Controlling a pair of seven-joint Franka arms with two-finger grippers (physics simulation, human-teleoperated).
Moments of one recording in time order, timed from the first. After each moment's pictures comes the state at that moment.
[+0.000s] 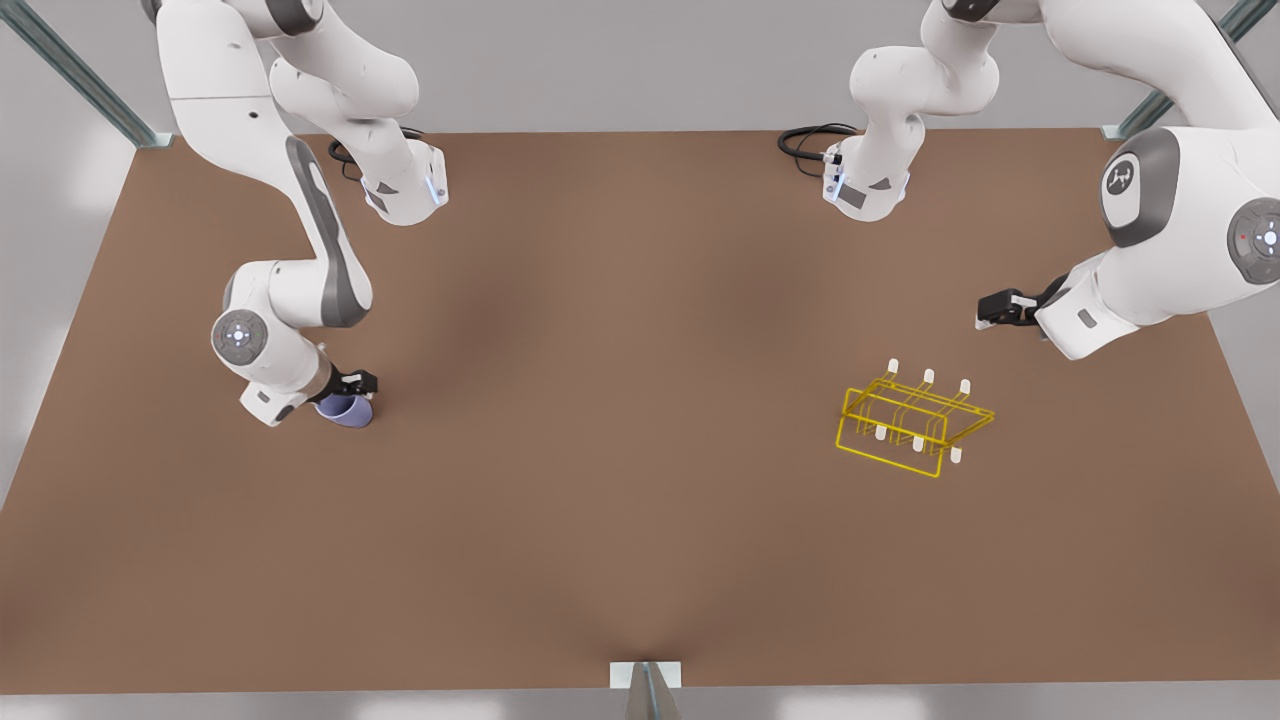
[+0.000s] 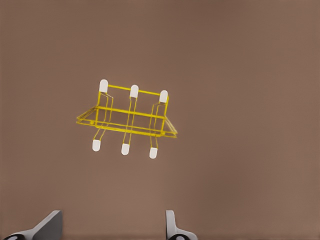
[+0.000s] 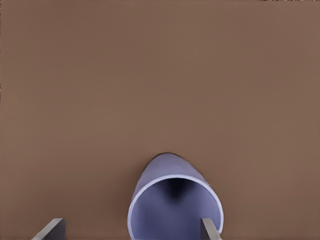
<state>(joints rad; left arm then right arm) -0.10 0.16 0.10 -1.43 -0.09 1.37 0.15 -0.01 0.20 0.04 -2.18 -0.06 2.27 -0.07</state>
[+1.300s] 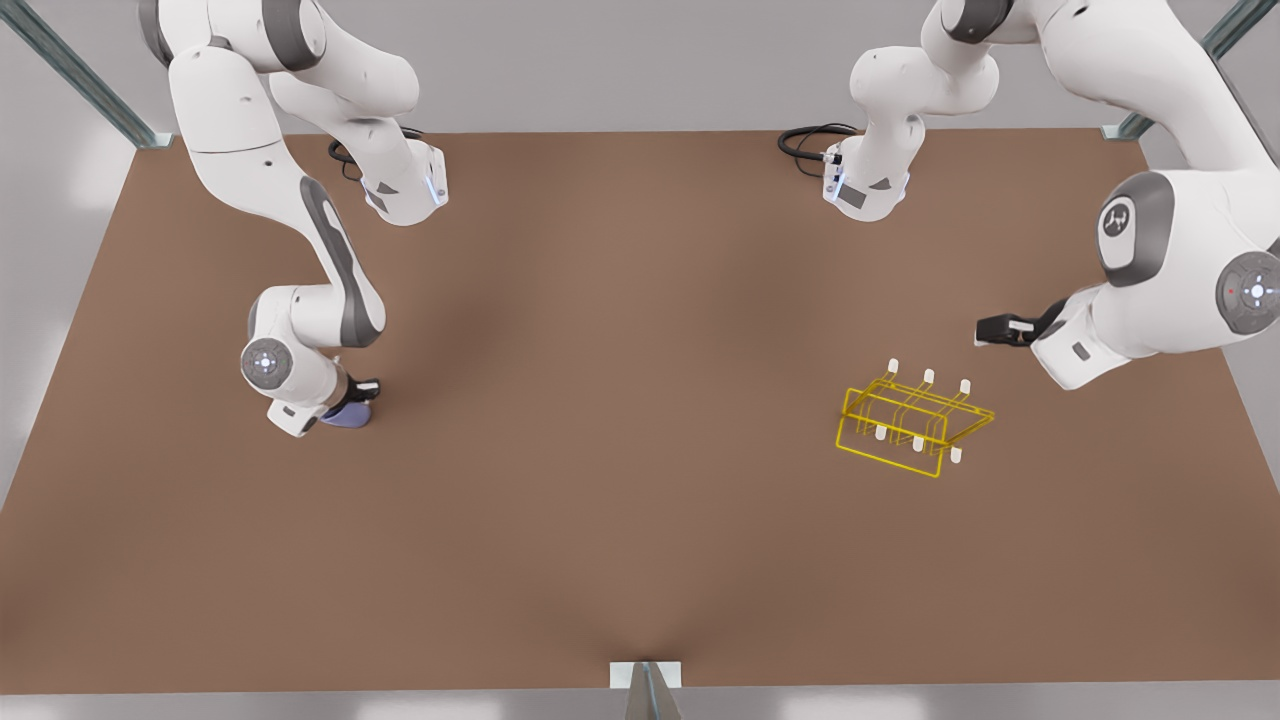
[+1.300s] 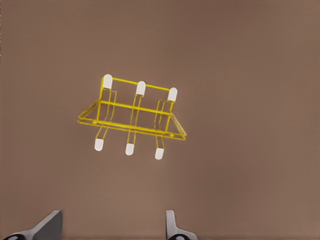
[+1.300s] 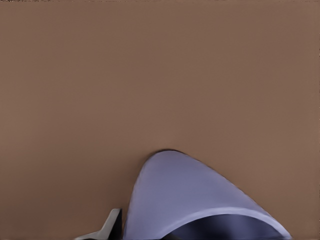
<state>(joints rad) -0.09 0.25 0.11 -1.39 -0.08 1.35 0.15 0.01 0.34 -0.01 -2.19 -0.07 2.35 -0.15</state>
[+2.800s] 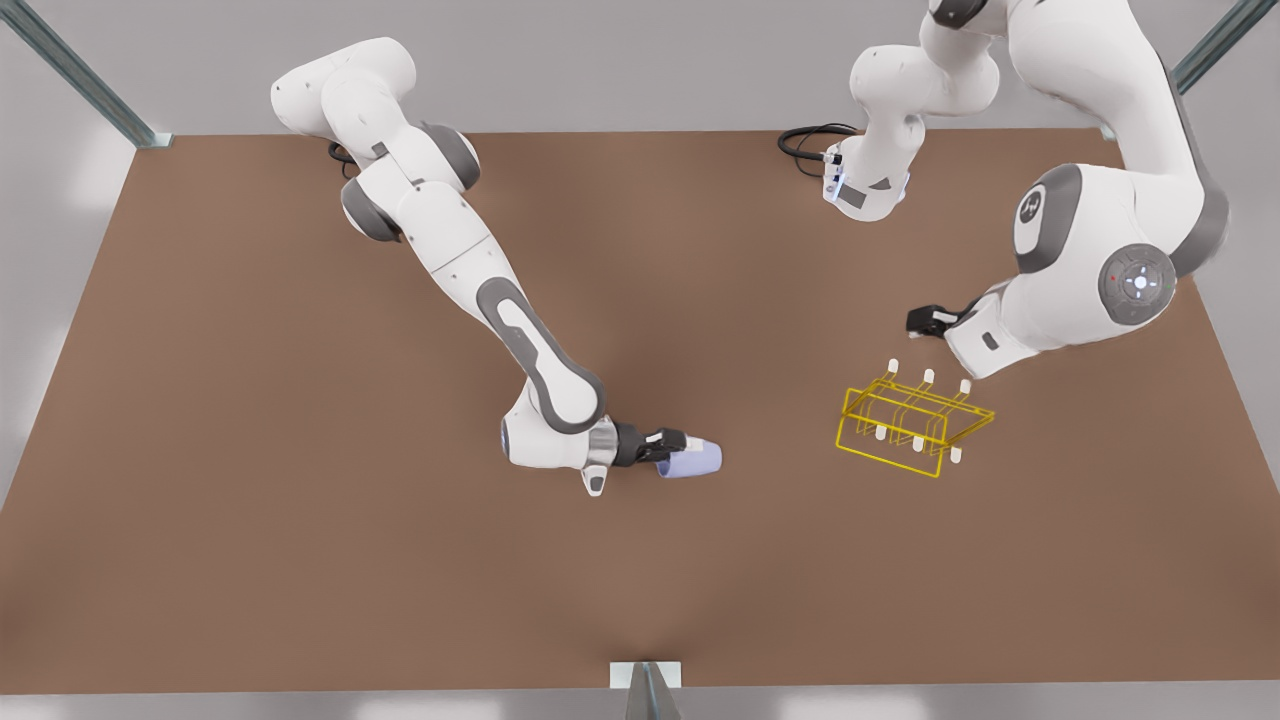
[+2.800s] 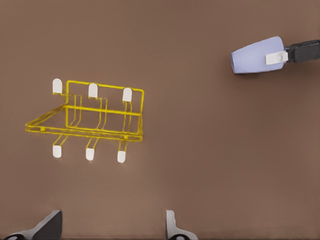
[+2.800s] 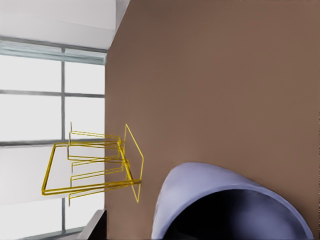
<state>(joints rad) -0.14 0.20 -0.01 -1.48 -0.08 1.39 0.04 0.54 1.13 0.13 -1.09 1.47 2.31 -0.54</state>
